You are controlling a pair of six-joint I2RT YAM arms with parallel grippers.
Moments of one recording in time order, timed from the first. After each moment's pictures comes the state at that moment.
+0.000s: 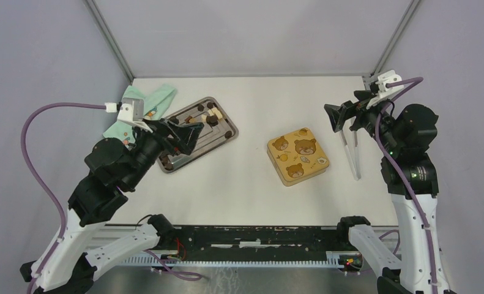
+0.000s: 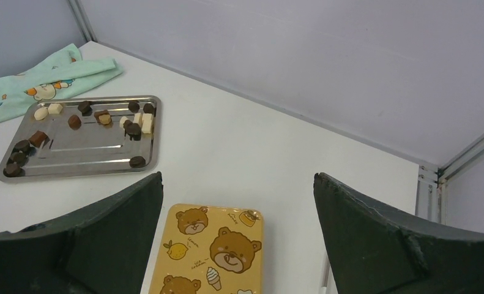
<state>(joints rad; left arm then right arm) -0.77 0.70 1.25 -0.53 -0.29 -0.42 0.05 0.83 1.26 -0.45 -0.38 -0.06</state>
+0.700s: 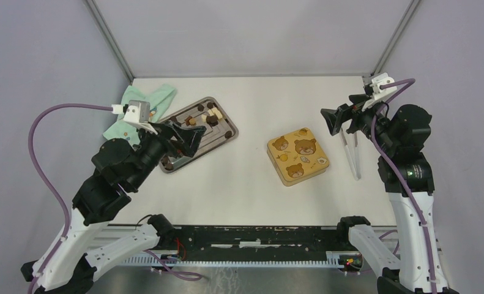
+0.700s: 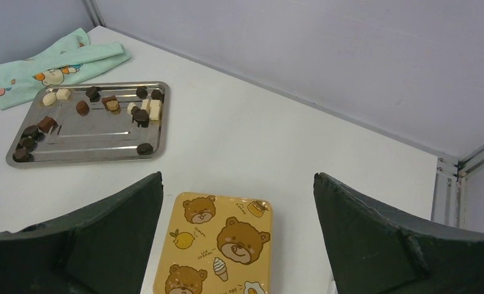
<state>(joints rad) -0.77 0.69 1.21 -0.55 -0.29 -0.42 0.05 0.83 1.21 -0.45 -0.42 -0.06</state>
